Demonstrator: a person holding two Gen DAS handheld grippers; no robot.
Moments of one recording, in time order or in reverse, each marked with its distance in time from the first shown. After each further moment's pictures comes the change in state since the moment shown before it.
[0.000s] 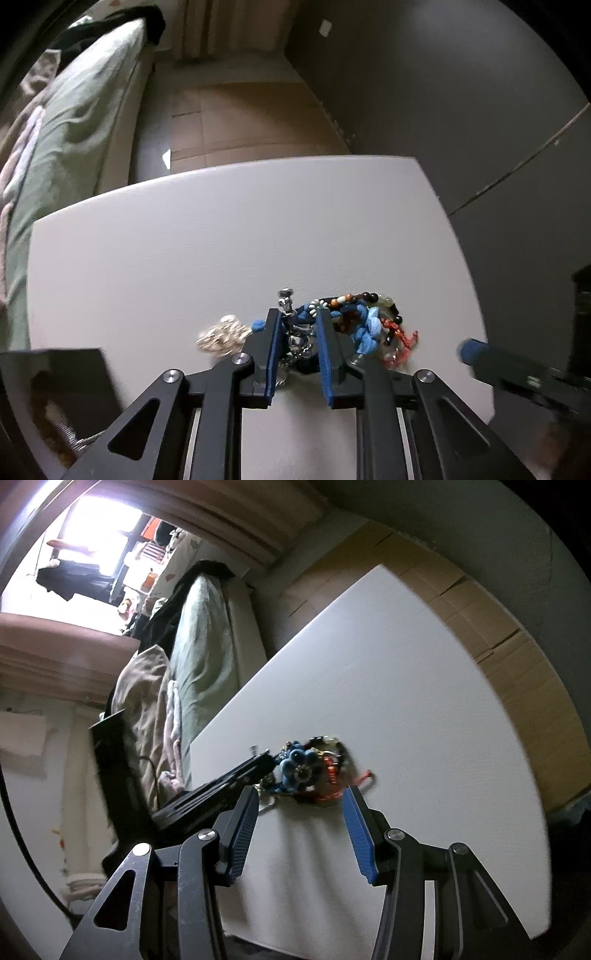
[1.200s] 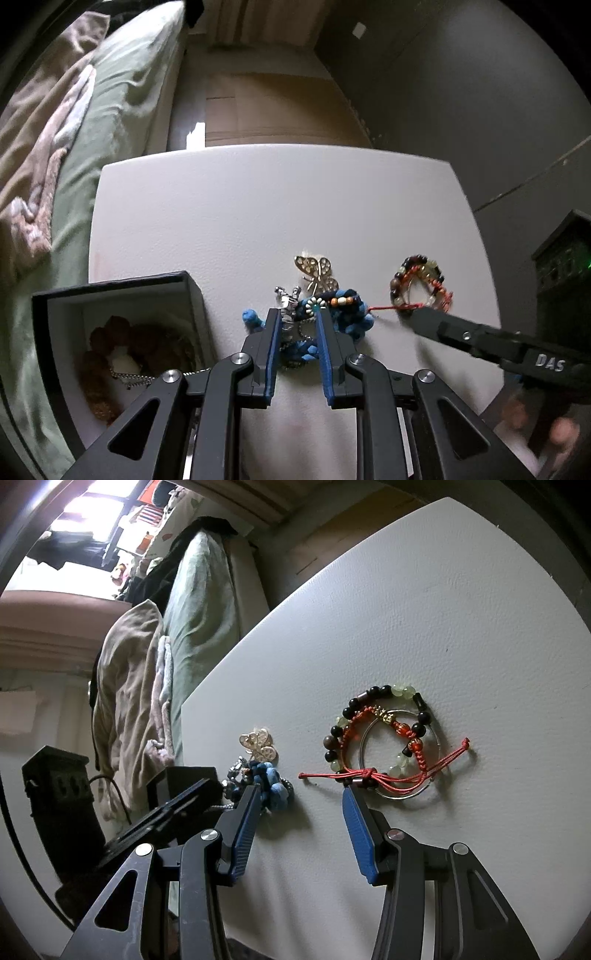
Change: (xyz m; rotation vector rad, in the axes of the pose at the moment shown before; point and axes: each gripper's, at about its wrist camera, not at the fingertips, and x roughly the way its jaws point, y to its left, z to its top) left arm -0.029 0.059 -0.027 -0.067 0.046 0.039; right arm 0.071 0.032 -0.016 -0.030 0.121 -0.029
